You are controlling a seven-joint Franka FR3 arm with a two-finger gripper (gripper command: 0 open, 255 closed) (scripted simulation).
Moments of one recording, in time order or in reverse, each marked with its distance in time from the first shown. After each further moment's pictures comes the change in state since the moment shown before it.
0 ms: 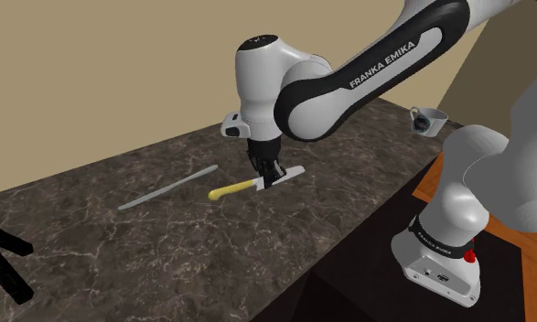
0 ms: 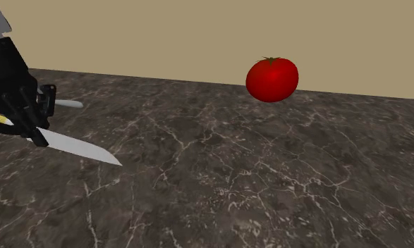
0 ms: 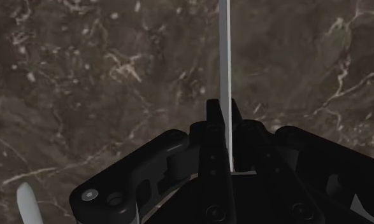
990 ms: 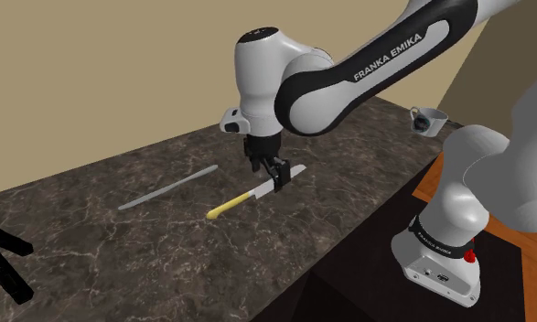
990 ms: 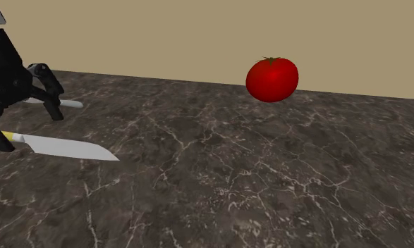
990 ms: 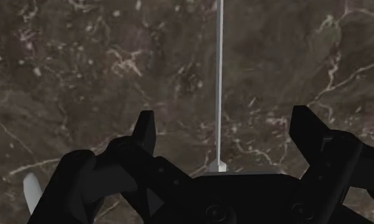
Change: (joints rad) arm 0.002 -0.018 0.003 0.013 0.001 -0.030 0.003
